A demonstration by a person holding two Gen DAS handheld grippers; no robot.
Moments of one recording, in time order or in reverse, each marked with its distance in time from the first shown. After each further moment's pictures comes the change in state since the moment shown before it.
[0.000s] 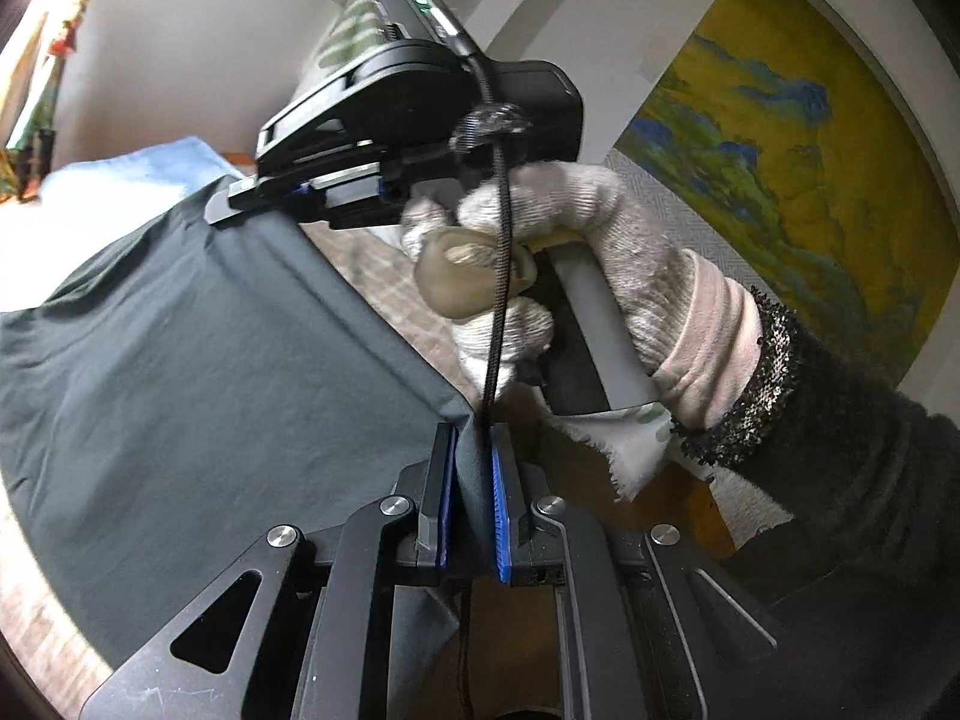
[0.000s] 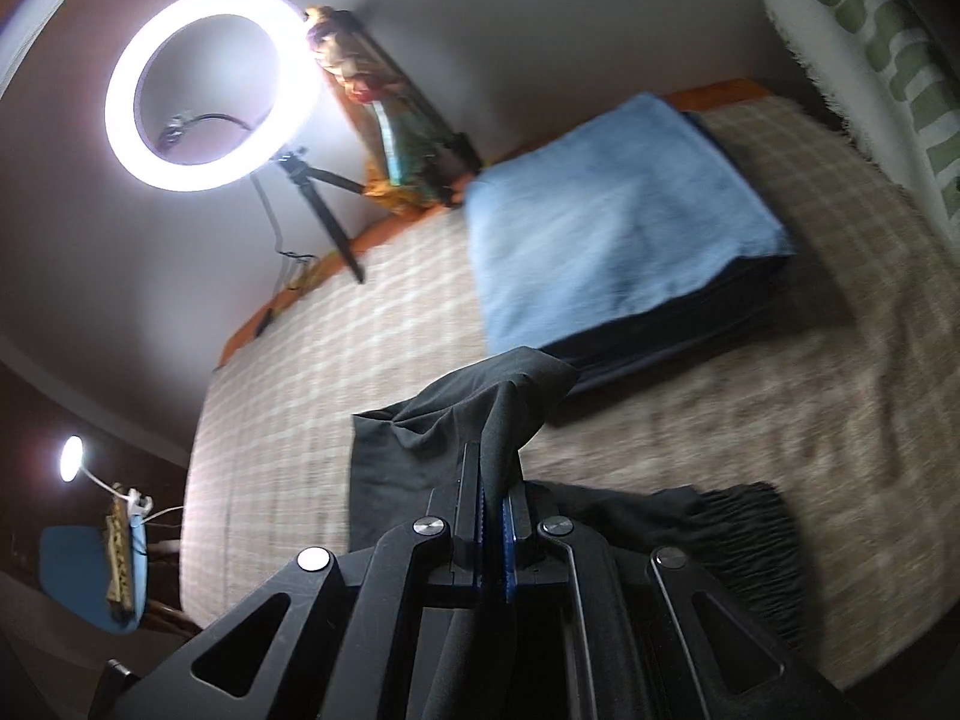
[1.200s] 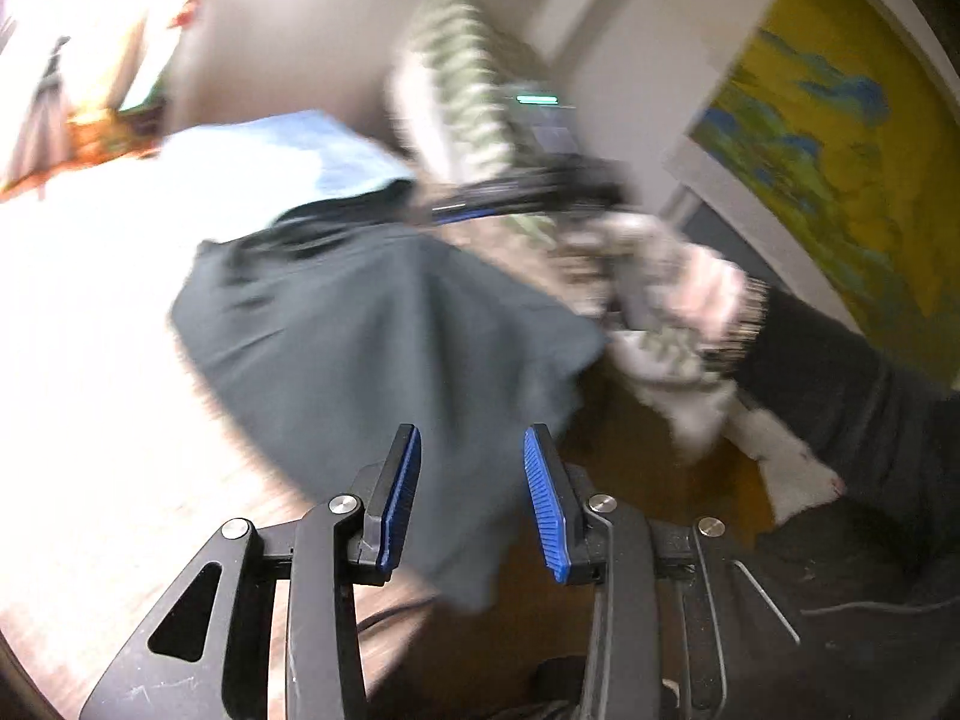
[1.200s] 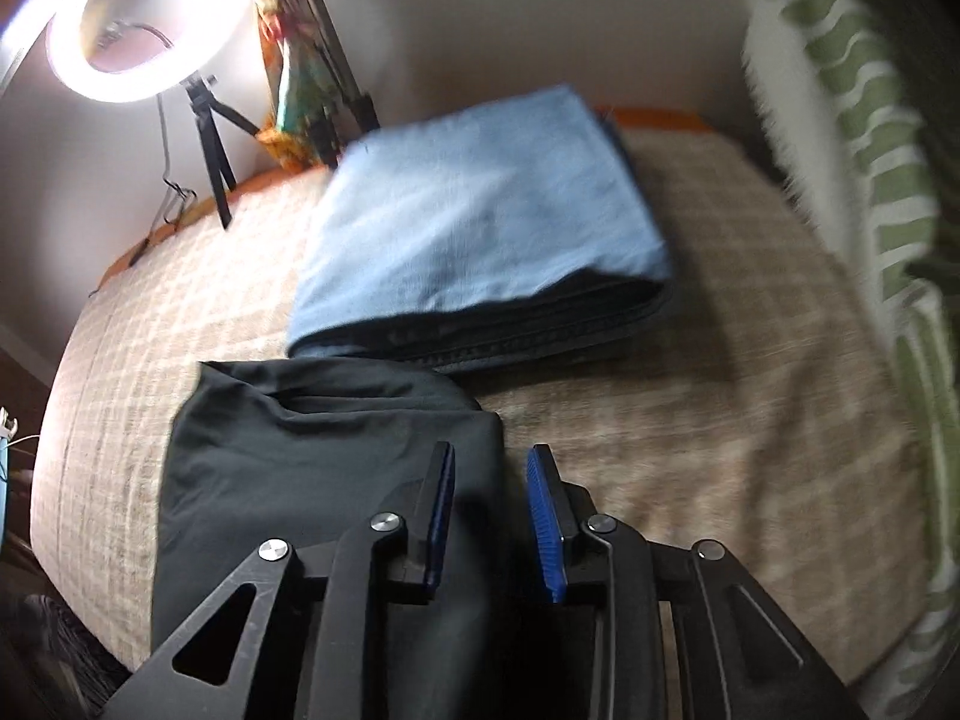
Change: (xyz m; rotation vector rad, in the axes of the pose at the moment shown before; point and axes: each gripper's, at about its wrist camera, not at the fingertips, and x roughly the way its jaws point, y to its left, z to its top) left arm -0.133 0.039 -0.053 -0.081 0.057 0.211; right arm 0.007 -0.046 -0.001 -0.201 0.001 -0.295
